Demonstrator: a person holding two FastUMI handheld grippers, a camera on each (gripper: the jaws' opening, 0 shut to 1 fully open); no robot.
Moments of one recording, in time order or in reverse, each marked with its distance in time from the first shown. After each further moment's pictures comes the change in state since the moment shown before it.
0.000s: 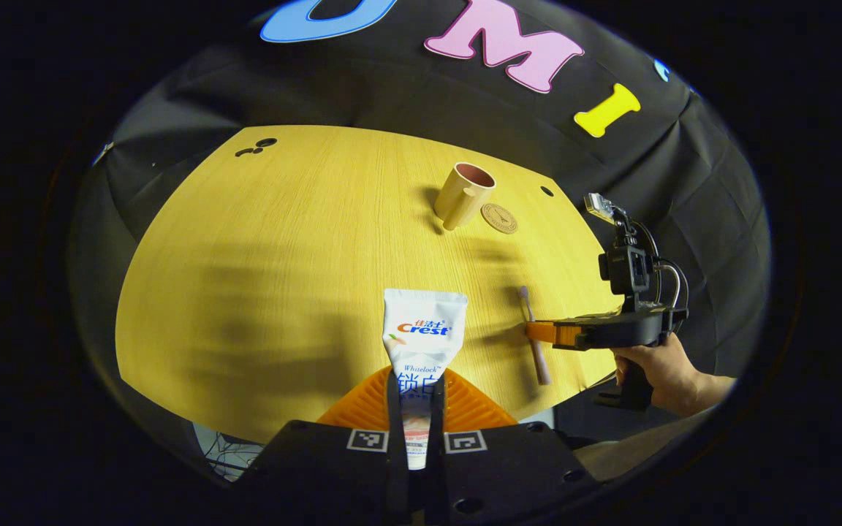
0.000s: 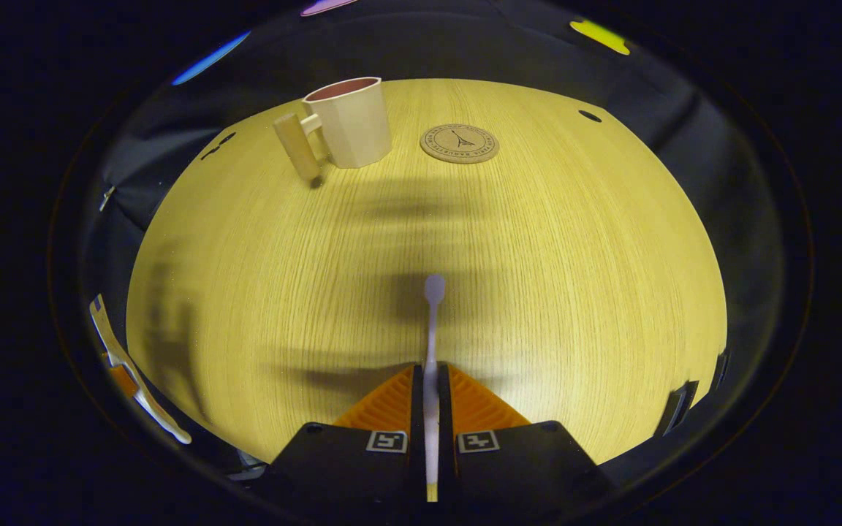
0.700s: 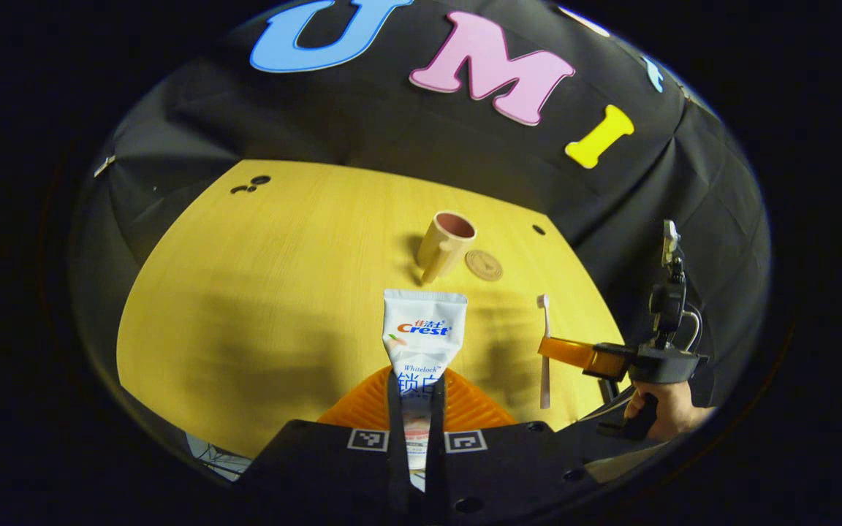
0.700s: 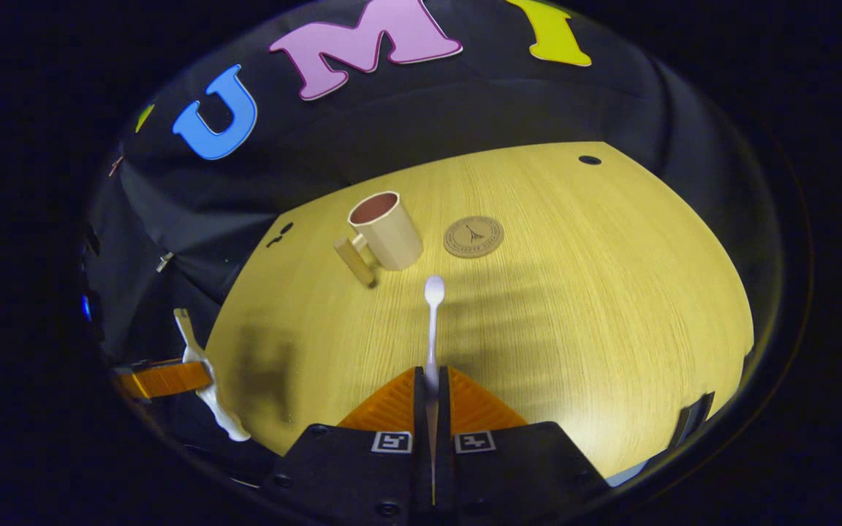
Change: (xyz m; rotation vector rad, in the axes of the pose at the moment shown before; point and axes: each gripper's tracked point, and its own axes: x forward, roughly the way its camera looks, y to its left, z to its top) left arm -0.001 -0.051 0.075 -0.002 -0.192 -0.023; right arm -0.088 -0.001 0.071 0.108 -0.340 0.295
